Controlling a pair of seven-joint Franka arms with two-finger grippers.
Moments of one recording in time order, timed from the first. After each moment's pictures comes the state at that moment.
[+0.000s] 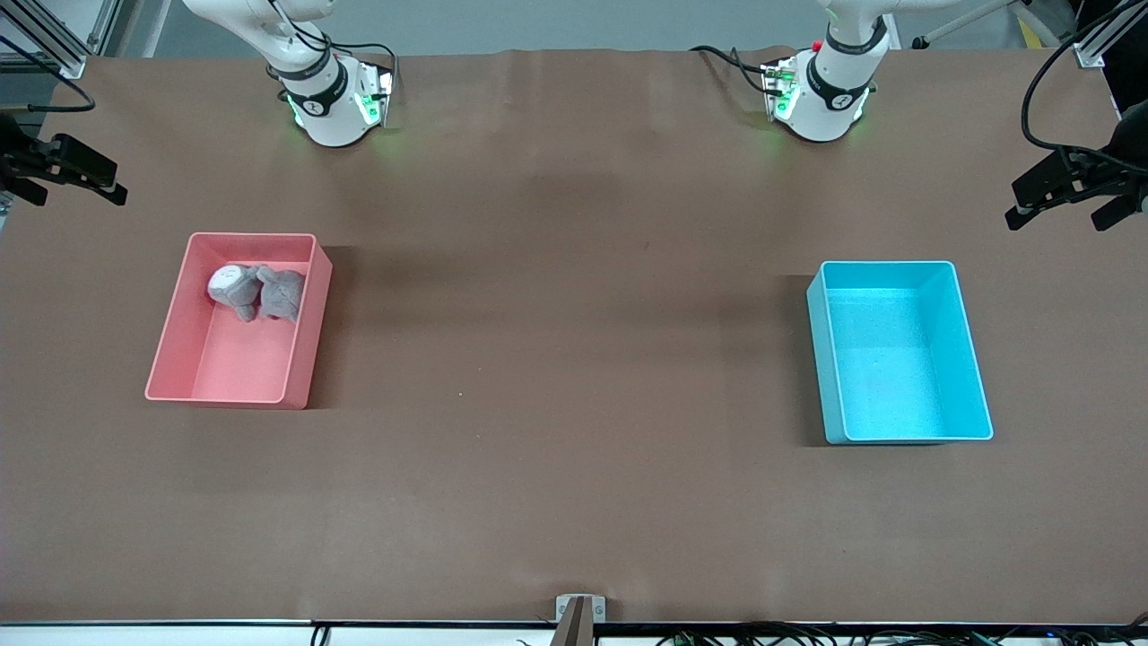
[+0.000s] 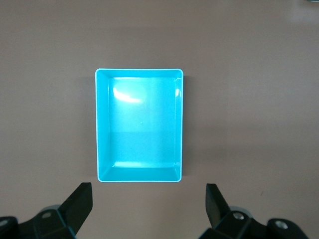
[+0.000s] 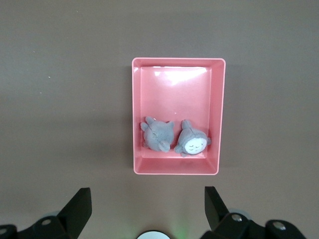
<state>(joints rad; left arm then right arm) 0.00 -0.05 -0.03 -1.54 -0.03 1.57 -0.02 -0.01 -0.11 -0.06 -1.64 0.00 1.47 -0.05</state>
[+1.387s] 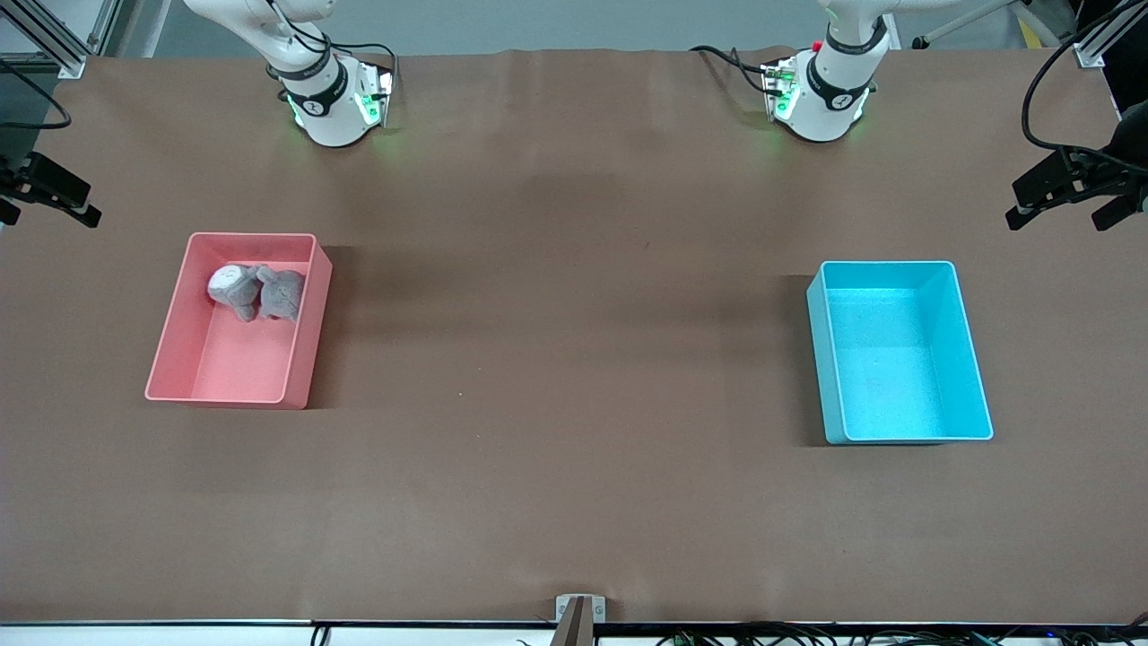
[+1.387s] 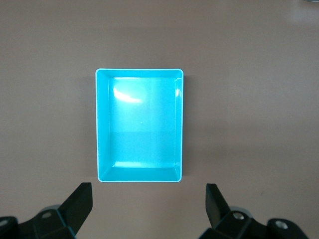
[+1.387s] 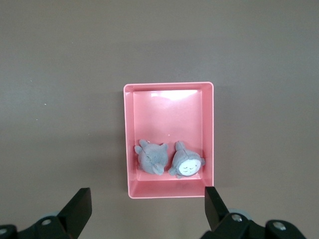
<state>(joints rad) 0.00 -0.05 -0.03 -1.54 -0.03 1.57 -0.02 -0.04 -0.09 -0.06 -1.64 0.00 1.58 -0.05</state>
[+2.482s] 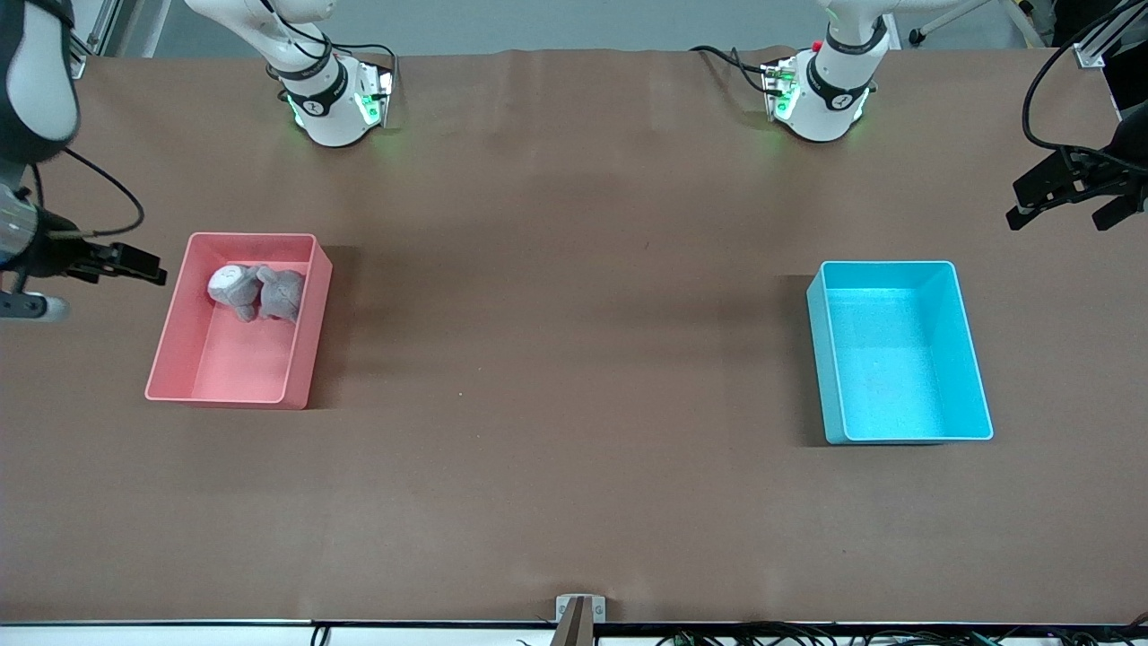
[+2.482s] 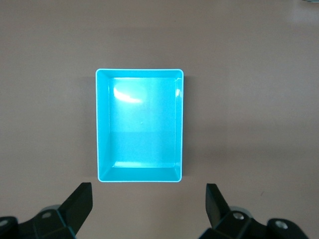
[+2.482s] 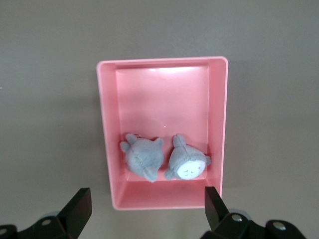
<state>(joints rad) 0.00 -0.05 -0.03 -1.54 -0.03 1.57 -0.02 -0.08 0.04 -0.06 -1.85 0.00 1.77 -0.08</state>
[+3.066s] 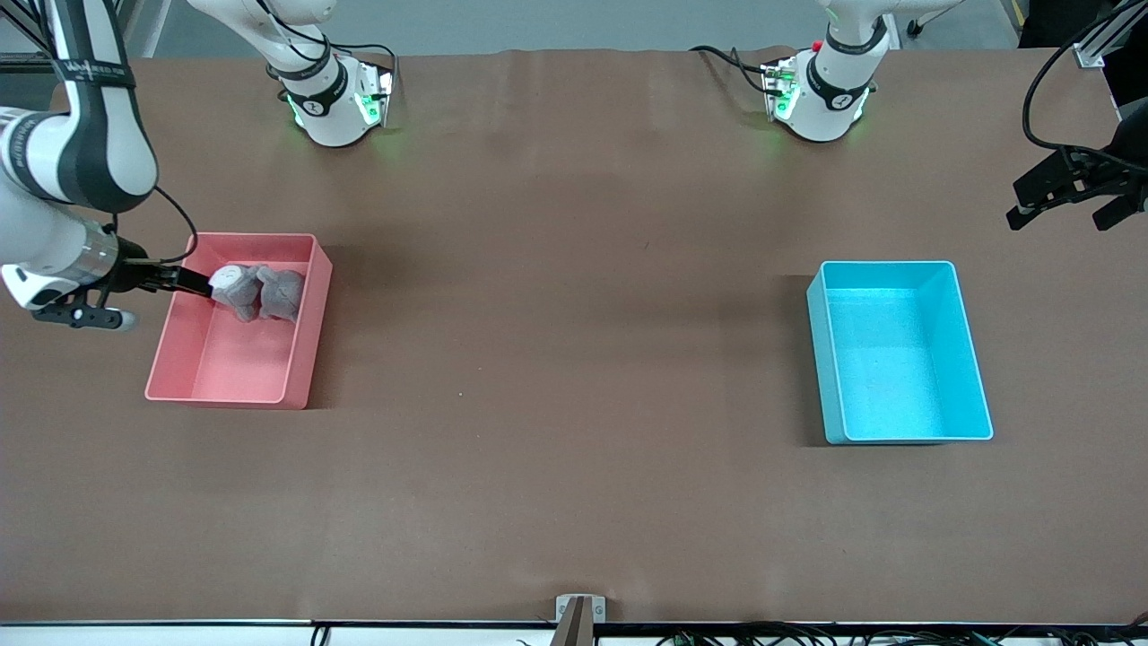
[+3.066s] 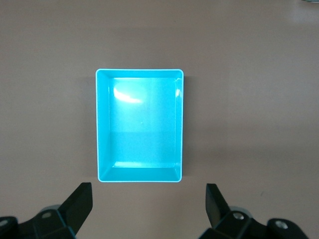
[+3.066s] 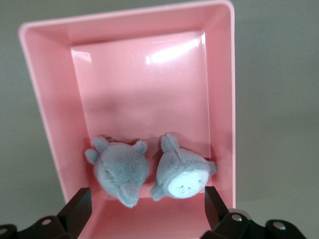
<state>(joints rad) 0.00 -0.05 -0.03 -1.54 -0.03 1.57 -0.02 -0.15 0.04 -0.06 -2.19 0.00 2.09 -0.08</state>
